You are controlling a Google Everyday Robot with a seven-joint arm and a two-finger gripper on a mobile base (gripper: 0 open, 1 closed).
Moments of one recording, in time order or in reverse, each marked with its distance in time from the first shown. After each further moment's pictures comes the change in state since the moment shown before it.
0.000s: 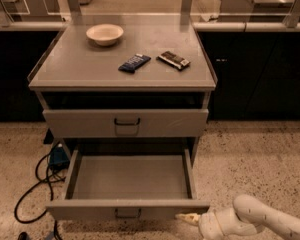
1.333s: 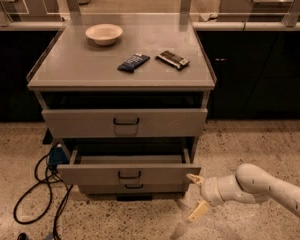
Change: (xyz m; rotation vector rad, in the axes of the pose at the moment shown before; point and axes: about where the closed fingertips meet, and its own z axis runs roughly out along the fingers) arm -0.055 -0.112 -0.066 0.283 0.158 0.088
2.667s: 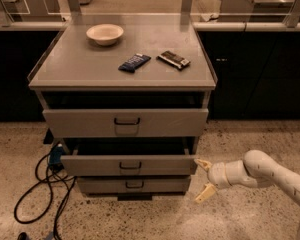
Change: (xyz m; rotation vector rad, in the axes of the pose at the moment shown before) arm 0.000 -0.064 -0.029 0.039 -0.036 -0.019
